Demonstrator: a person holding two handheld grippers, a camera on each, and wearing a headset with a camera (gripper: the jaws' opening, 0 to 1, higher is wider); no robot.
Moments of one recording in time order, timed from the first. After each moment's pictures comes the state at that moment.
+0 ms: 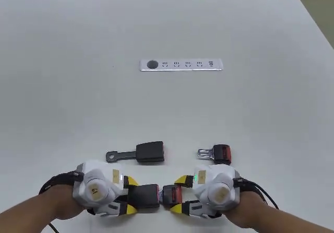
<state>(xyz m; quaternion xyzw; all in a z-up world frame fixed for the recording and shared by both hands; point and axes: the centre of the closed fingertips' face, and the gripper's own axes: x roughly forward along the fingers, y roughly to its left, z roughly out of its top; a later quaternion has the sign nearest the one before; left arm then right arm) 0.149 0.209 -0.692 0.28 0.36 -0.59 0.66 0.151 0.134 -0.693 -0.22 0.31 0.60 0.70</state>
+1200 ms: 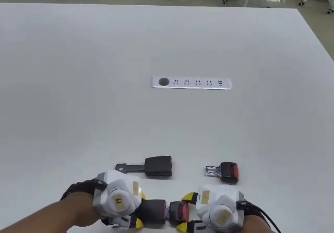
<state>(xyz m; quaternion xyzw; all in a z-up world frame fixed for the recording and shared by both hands) 0.146 0.205 -0.692 0.32 0.39 -0.57 0.64 0.148 0.133 -0.698 -0.25 0.31 0.58 0.71</state>
